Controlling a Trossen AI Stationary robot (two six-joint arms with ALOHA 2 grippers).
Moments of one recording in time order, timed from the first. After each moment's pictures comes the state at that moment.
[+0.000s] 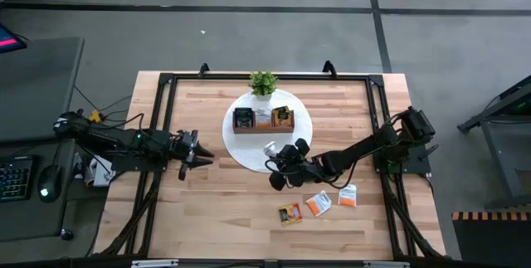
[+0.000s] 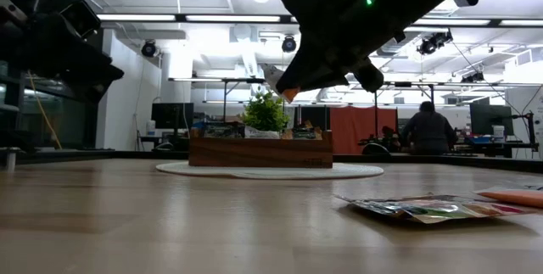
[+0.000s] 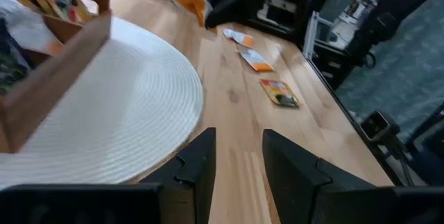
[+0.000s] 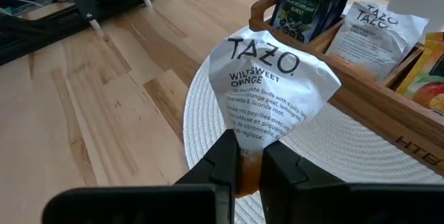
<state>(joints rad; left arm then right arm) -0.22 0.27 0.03 0.04 -0.07 -0.37 0.31 1.77 0.97 0.14 0.70 0.70</state>
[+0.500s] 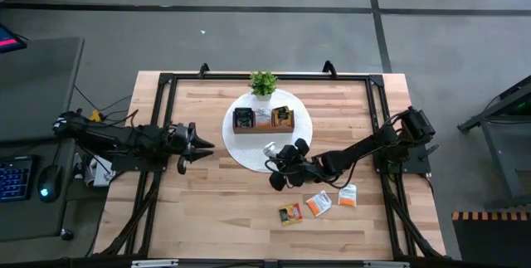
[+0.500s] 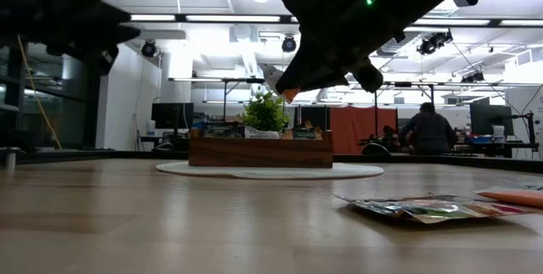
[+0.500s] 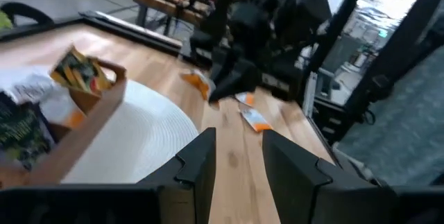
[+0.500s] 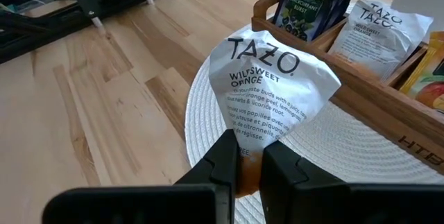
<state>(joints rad) -0.22 0.28 0.11 0.13 -0.16 -0.38 0.31 1.77 0.97 0.14 0.69 0.70</state>
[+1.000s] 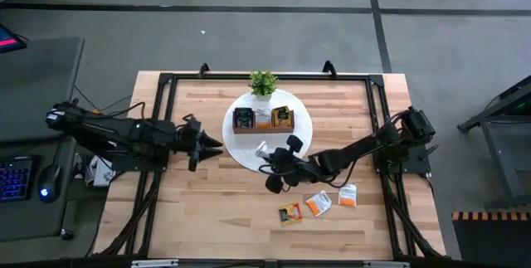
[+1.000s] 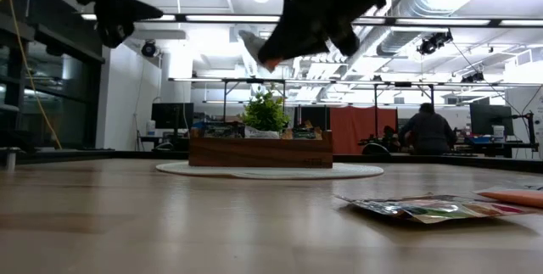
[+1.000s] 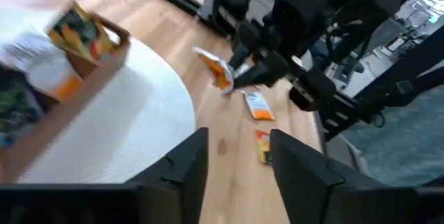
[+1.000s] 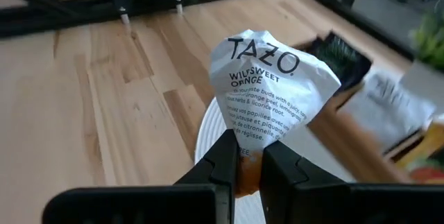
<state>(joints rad) -0.22 0.64 0.48 -0.12 -0.18 -0.59 0.31 1.77 1.09 0.07 0.67 0.44</state>
